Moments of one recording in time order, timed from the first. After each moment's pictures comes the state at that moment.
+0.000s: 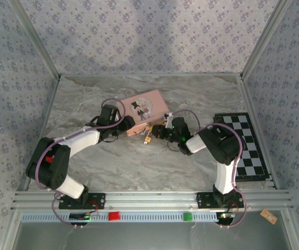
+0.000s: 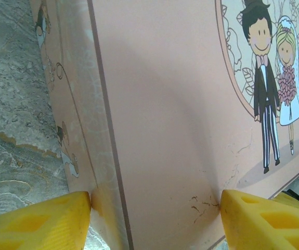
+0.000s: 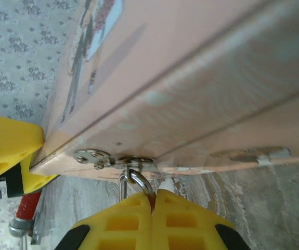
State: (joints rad) left arm -0.45 1.52 0.80 -0.08 0.19 -0.86; right arm 0.57 1.90 0.64 0.89 -0.39 0.88
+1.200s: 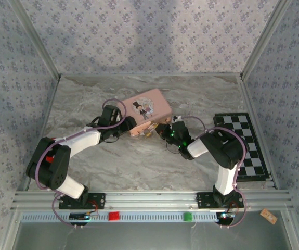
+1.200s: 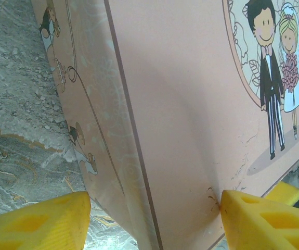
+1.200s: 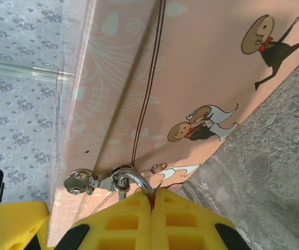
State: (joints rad) left arm -0.47 1.52 0.80 -0.08 0.20 -0.88; right arm 0.62 1.83 0.56 0.92 -0.10 1.23
